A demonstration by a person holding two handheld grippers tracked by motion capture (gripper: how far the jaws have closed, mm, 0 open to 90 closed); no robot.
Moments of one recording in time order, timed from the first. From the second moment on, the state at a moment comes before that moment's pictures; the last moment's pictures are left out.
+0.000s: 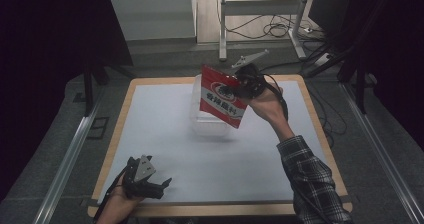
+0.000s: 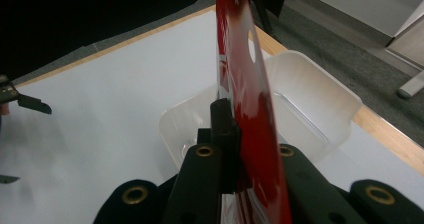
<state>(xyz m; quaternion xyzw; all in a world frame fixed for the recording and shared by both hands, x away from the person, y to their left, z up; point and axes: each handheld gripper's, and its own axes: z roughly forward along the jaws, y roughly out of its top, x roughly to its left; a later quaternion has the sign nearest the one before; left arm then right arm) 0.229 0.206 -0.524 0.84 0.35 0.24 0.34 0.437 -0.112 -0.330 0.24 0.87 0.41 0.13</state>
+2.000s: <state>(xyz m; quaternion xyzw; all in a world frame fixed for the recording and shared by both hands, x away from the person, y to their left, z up) 0.229 0.204 -0.524 0.84 0.34 0.24 0.33 0.453 -0.070 -0.375 0.23 0.89 0.37 0.15</state>
